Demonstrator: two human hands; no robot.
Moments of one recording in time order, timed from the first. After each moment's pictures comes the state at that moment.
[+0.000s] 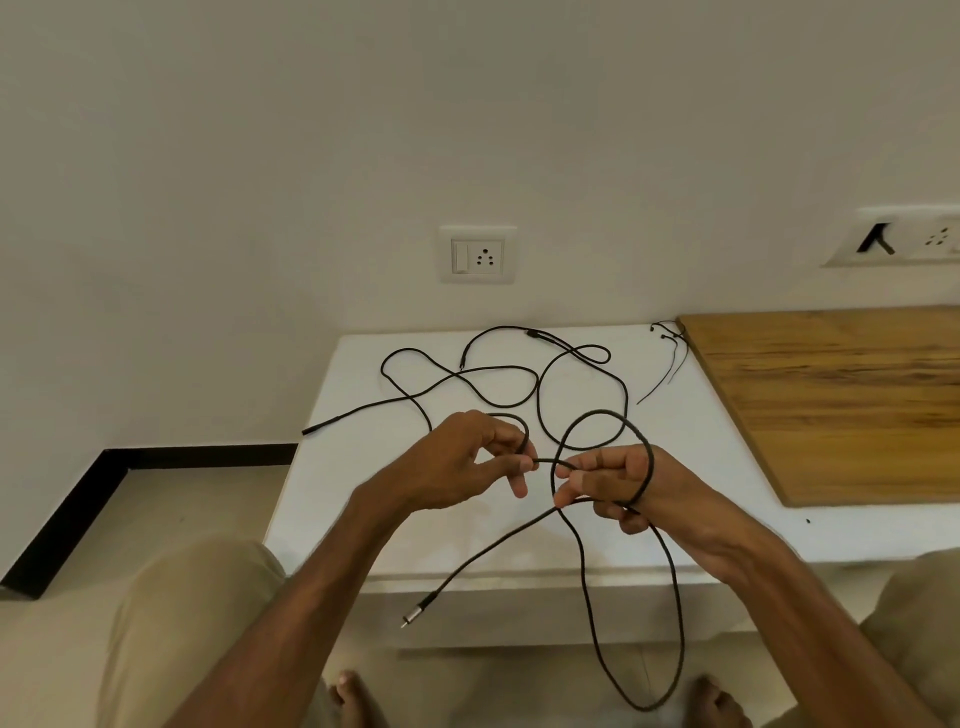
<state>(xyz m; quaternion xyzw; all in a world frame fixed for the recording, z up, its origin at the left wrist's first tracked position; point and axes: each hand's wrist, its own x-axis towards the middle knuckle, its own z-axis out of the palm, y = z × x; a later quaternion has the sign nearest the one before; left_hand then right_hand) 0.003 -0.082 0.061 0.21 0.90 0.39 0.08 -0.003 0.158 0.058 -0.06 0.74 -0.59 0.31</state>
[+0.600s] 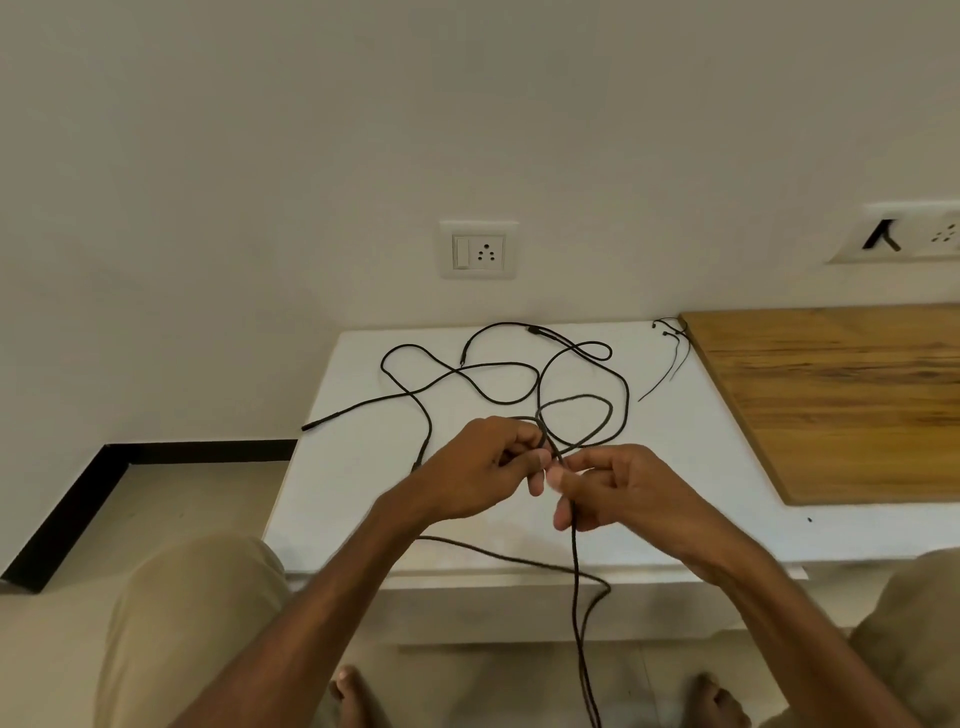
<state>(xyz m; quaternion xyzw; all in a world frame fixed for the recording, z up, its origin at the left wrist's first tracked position) 0.007 -0.062 0.053 0.18 0.89 0.42 0.09 0.011 0.146 0.062 -0.11 0.78 -0.56 0.26</state>
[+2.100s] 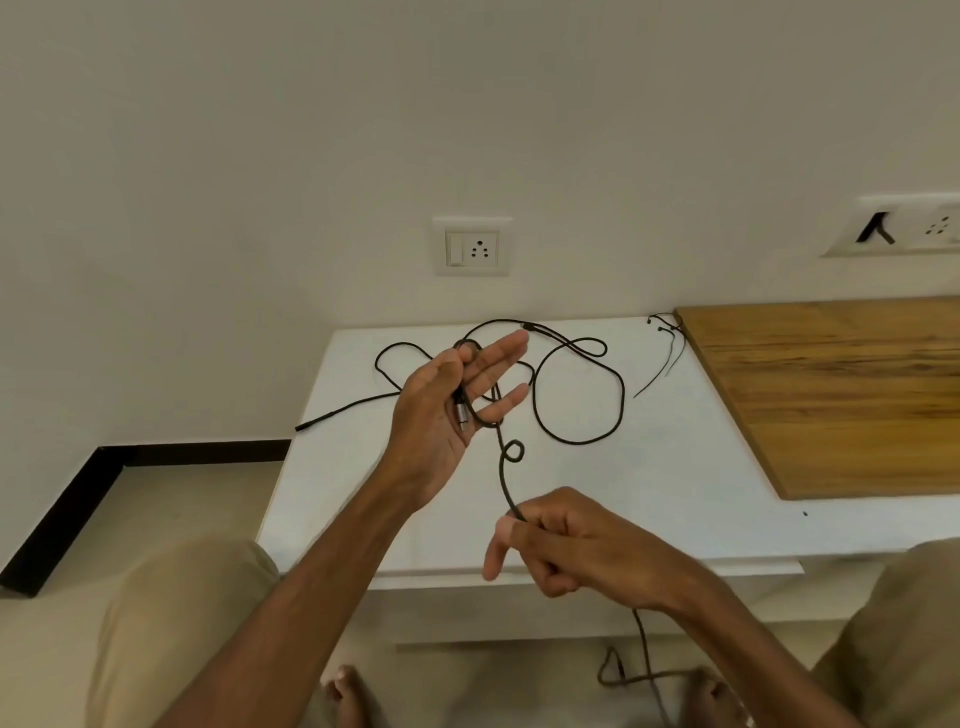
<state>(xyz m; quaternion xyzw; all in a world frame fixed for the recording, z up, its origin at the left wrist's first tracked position) -0.003 -0.070 0.069 0.10 0.46 0.88 0.02 0.032 0.125 0.044 -0.30 0.71 -0.53 0.34</state>
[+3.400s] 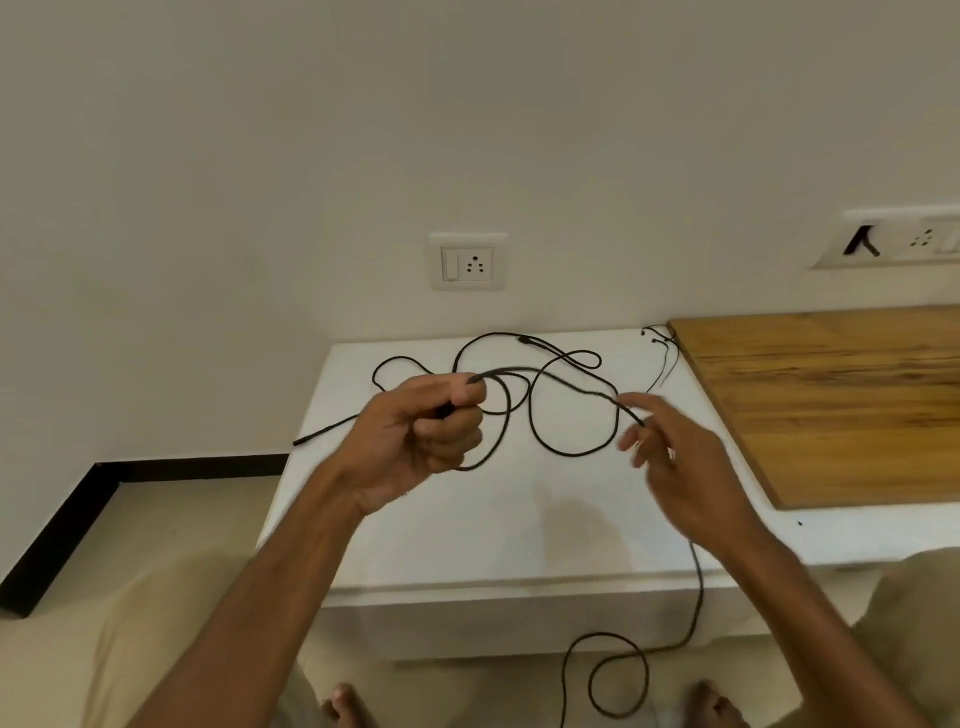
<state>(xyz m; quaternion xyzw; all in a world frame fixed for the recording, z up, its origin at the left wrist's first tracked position) 0.009 -0.101 0.101 0.11 0.55 0.80 0.20 -0.016 0.187 0.042 -0.10 0.90 -0.43 -0.05</state>
